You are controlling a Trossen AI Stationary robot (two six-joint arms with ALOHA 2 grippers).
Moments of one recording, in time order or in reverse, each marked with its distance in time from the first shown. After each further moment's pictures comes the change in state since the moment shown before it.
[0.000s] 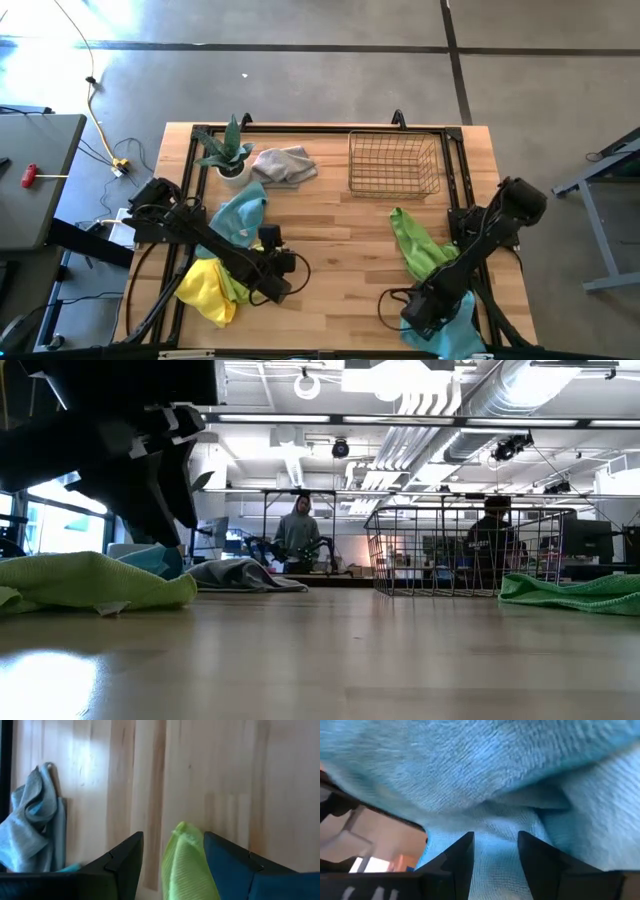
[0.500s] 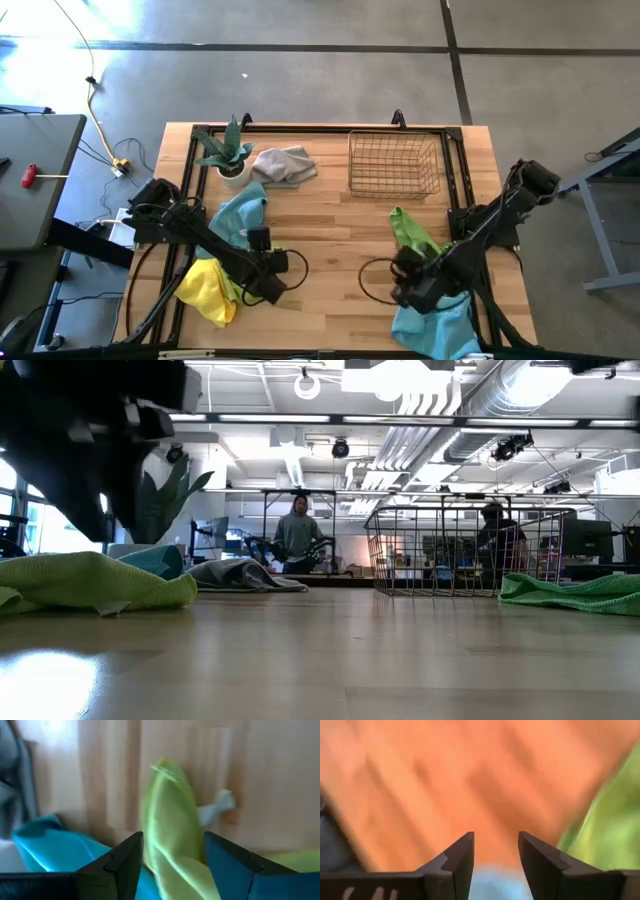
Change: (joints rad) left arm -0.025 0.000 0.079 -0.229 0.241 -0.147; right arm -0.080 -0.195 0.068 -0.141 0.977 -0.301
